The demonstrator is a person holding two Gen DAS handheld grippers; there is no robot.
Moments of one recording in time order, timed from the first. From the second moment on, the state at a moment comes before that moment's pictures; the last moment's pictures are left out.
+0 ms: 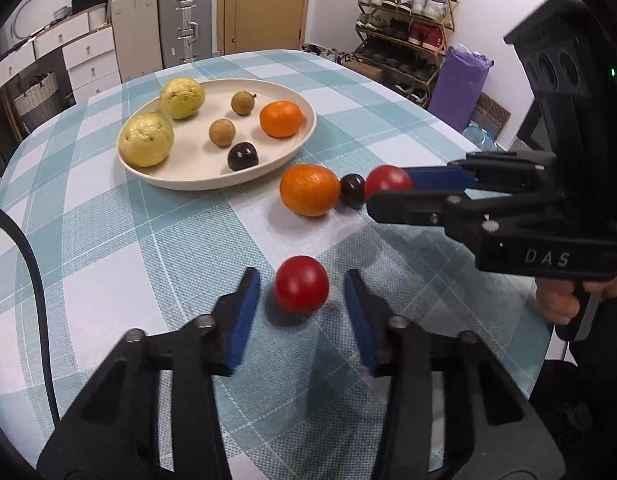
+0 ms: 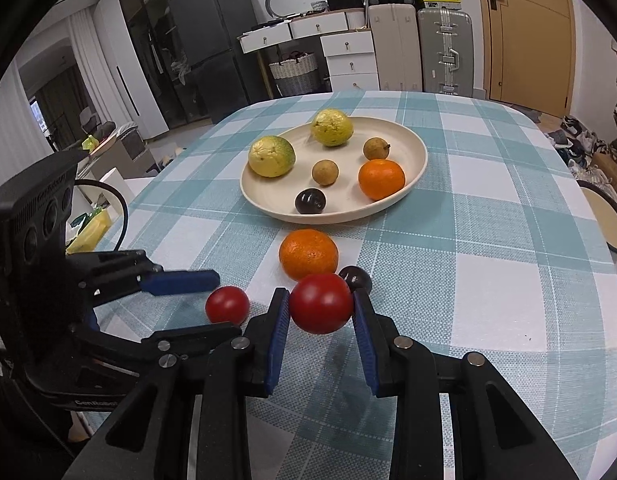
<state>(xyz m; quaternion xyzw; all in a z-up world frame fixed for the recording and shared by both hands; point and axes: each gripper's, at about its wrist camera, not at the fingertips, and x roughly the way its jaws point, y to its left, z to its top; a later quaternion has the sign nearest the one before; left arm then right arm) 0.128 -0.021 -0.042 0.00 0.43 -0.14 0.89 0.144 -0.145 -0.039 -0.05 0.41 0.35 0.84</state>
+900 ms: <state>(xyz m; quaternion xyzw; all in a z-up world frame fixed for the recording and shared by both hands) 0.129 0.007 0.005 -0.02 0.34 -0.09 0.94 0.146 -0.146 -0.024 -0.03 0.38 0.35 0.86</state>
